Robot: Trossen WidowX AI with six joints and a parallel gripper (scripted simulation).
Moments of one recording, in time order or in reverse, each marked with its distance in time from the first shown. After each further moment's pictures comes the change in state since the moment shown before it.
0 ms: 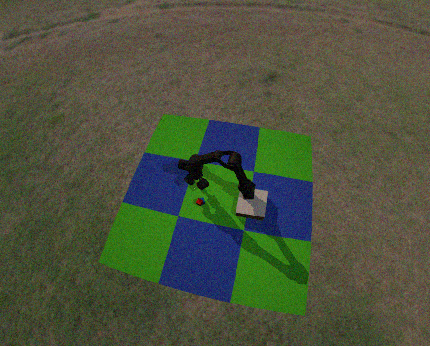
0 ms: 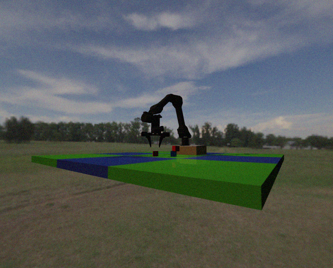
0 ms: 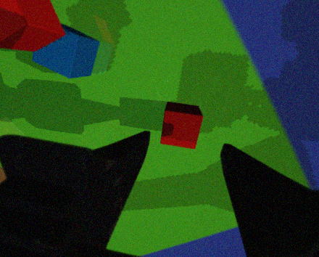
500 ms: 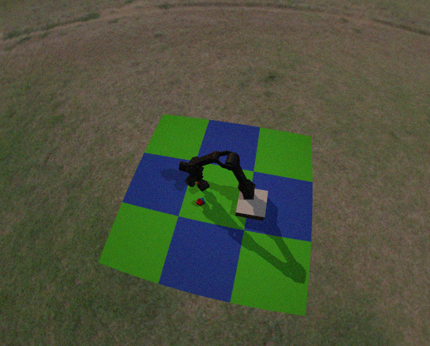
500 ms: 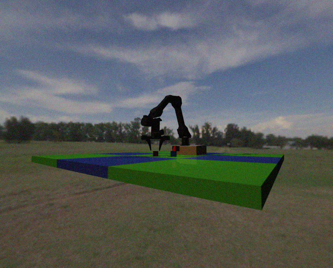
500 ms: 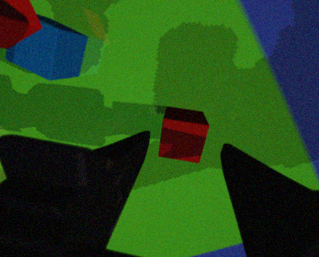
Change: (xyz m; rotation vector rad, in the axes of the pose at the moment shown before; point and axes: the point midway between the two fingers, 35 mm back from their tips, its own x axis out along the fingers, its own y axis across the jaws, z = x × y) arm 0.023 0.001 -0.001 0.000 0.003 0.004
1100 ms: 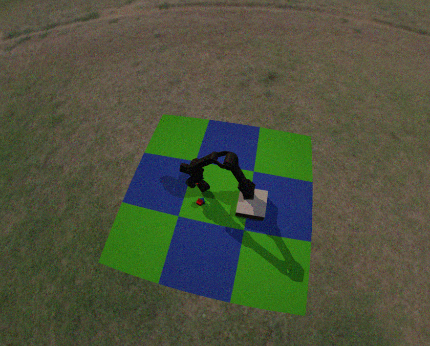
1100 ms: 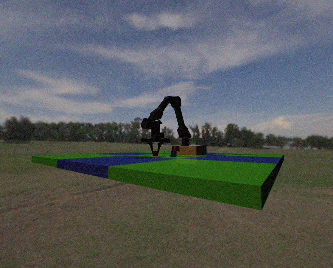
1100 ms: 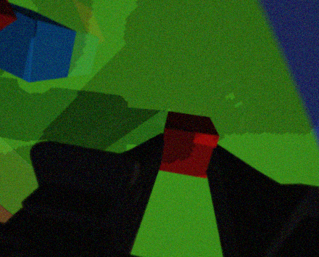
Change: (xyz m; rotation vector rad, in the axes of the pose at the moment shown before) arm 0.018 0.002 -0.001 0.000 0.003 0.004
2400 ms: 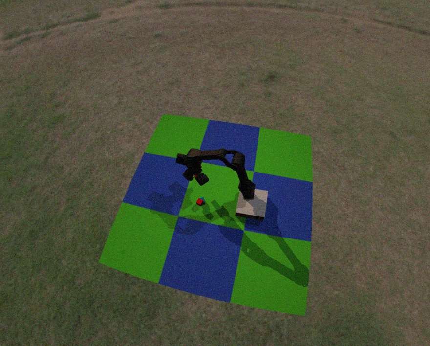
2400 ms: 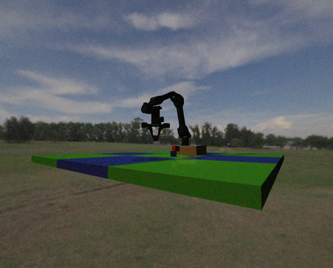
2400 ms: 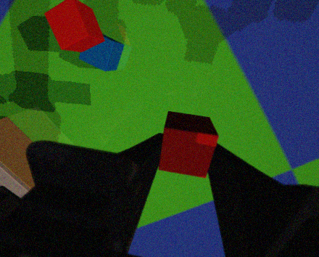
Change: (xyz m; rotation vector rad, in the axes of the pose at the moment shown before) arm -0.101 -0.001 -0.001 0.004 0.005 0.007
